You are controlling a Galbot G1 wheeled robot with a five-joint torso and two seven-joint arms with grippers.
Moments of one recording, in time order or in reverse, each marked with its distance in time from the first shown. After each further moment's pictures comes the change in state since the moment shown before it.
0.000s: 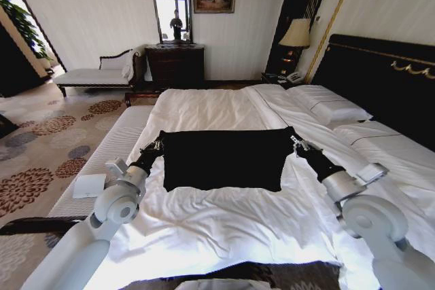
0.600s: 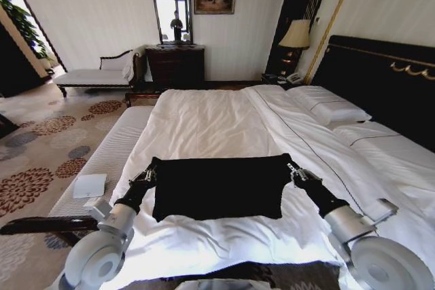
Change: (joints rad) left arm 0.420 -0.077 -0.170 -0.200 0.054 -0.005 0.041; right arm -0.303 0.137 0.104 0.175 0.032 -0.102 0.050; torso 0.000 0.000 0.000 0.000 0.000
